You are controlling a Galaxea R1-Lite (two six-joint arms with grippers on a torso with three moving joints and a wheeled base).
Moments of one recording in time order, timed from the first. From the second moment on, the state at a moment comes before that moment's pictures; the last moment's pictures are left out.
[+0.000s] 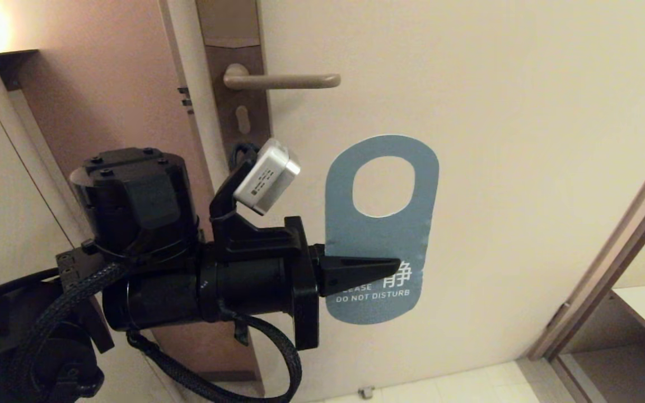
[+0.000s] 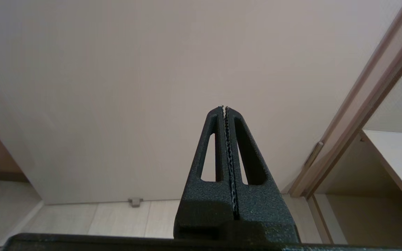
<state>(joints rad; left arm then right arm) -0.79 1.61 -0.79 -0.79 -0.63 -0.11 0.00 0.00 -0.03 0.03 0.02 -0.06</state>
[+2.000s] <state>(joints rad) -0.77 1.77 -1.05 -0.80 -0.82 -0.14 0.36 1.19 -0.56 -0.35 1.01 -0.03</state>
